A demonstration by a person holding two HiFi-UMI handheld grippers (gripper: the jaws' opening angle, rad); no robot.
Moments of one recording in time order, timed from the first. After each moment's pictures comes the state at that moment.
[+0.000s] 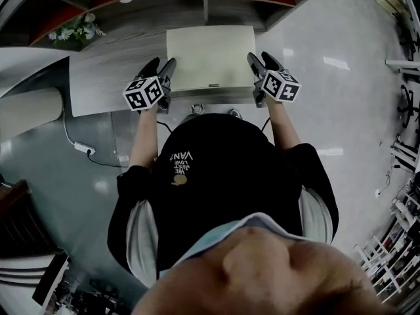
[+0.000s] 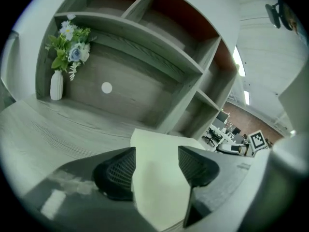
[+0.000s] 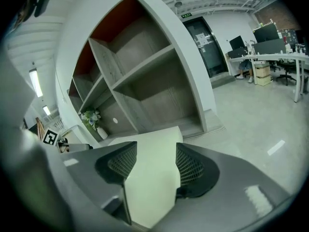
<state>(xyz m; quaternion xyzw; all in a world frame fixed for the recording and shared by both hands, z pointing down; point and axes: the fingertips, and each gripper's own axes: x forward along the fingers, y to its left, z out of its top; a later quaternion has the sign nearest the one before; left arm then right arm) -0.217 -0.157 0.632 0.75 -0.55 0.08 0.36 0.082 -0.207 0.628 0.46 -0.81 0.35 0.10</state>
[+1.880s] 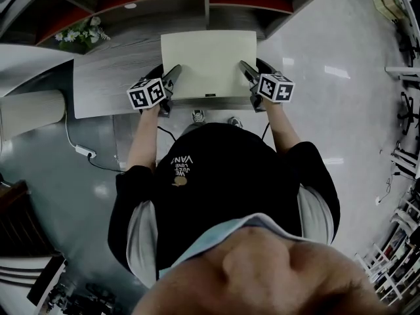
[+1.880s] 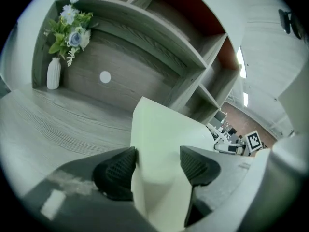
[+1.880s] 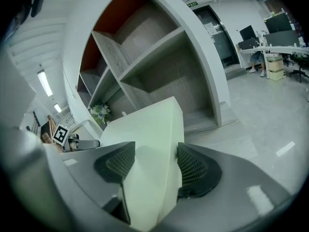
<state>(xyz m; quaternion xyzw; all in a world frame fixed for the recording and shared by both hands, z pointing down) -0.205 -0.156 0.649 0.75 -0.52 0.09 0.40 0.057 -0.202 0.639 0.40 -0.83 0.37 0.13</state>
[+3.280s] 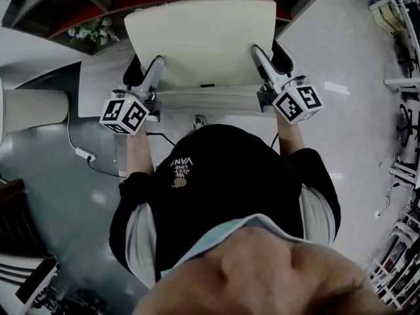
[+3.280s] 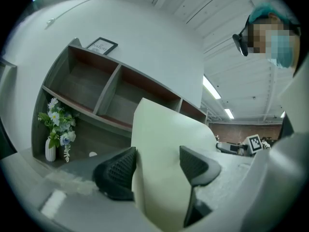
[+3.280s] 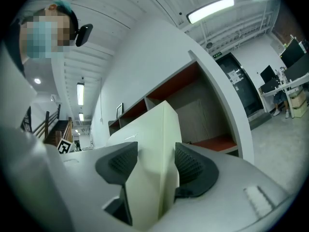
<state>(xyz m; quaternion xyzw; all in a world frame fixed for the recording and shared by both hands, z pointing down) -0.231 -0.138 0.417 0.81 -0.57 -0.07 0.16 0.042 -0.194 0.382 0.37 -0.91 0.15 -0.08</state>
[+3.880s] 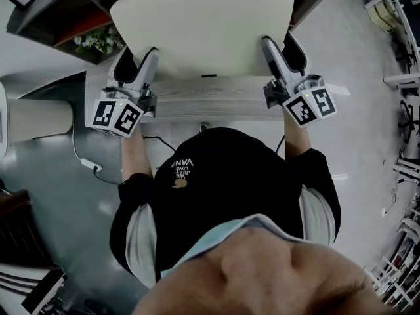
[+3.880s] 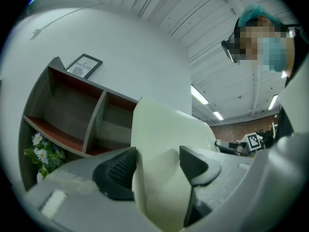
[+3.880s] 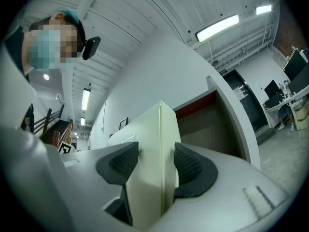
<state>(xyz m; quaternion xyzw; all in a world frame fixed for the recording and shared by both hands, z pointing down) -0.250 -0.147 0.333 0.83 -0.54 -0.10 0.07 0.028 -0.186 0.300 0.38 -0.91 0.07 -0.15</state>
